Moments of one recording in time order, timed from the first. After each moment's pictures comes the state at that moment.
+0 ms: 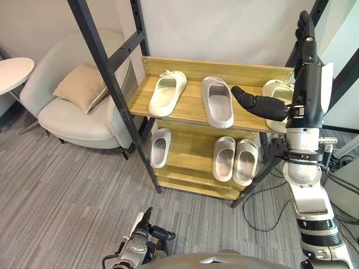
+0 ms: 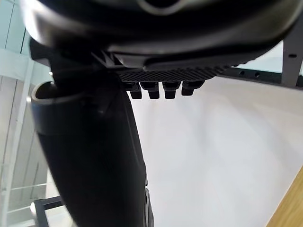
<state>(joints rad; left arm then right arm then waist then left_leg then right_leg) 0.02 0.10 -0.17 1.04 0.19 -0.06 0.17 -0.19 -0.42 -0.06 -0.25 -0.20 -0.19 -0.34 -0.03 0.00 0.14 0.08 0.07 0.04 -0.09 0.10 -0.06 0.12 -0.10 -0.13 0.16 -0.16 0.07</state>
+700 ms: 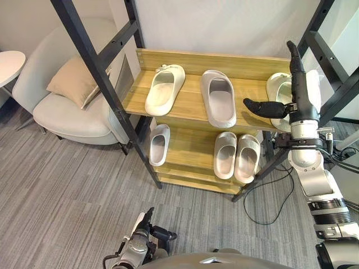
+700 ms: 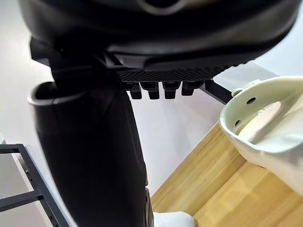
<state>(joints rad) 0.03 0.10 -0.17 1.02 0.19 -0.07 0.14 -0.30 -0.57 0.03 0.06 -0.24 -0.12 -0.33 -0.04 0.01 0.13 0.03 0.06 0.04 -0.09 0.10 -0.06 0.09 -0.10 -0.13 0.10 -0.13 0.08</state>
